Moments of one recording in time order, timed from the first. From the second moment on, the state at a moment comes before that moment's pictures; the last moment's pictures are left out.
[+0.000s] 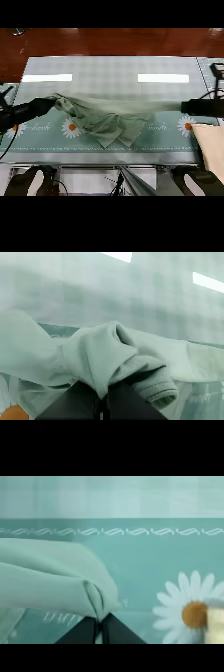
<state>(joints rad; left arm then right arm) 0.21 -0.62 0.54 0.68 -0.95 -1.24 0.04 -0.81 0.85 -1.53 1.14 1.67</state>
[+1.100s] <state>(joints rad) 0.31 -0.82 0.26 0.59 -1.23 -1.22 -0.48 -0.98 0.57 -0.98 1.06 1.36</state>
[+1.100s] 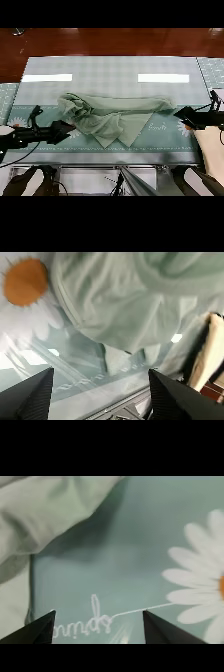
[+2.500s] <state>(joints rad) -0.41 -1.41 0.62 0.32 -0.92 -1.18 -0.47 -0.95 0.49 -0.86 0.99 1.28</state>
